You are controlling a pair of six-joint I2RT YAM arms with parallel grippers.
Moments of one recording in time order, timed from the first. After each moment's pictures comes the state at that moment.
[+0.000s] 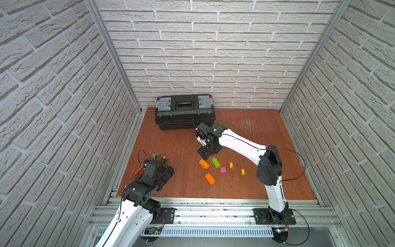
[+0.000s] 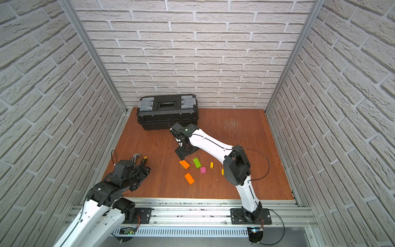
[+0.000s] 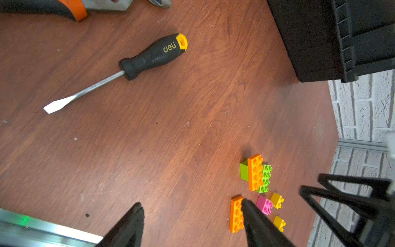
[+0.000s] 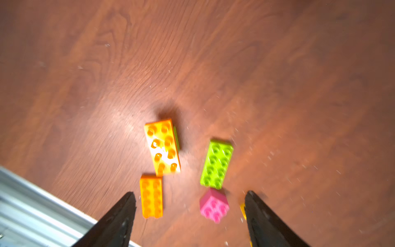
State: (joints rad) left arm -0.37 0.51 0.54 -0.93 -0.02 -1.14; right arm 0.79 2.02 1.89 -1.25 0.06 0.20
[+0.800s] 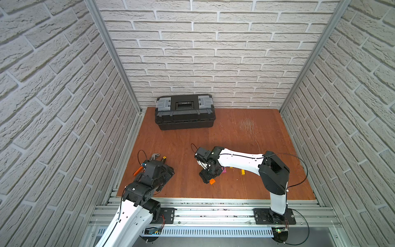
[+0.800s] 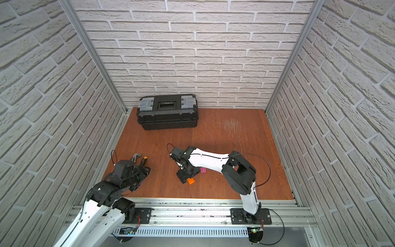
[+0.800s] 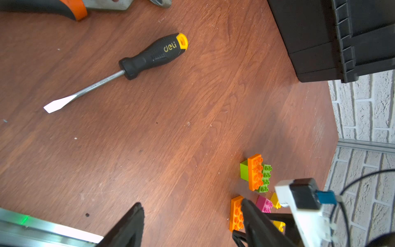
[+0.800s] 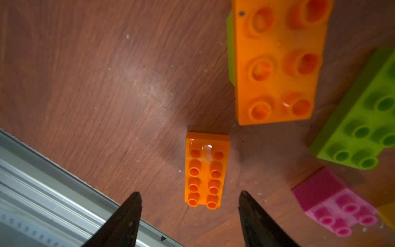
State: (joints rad) left arm -0.37 0.51 0.54 -0.93 -0.02 -1.14; right arm 0.94 1.96 1.43 -0.99 -0.08 0.35
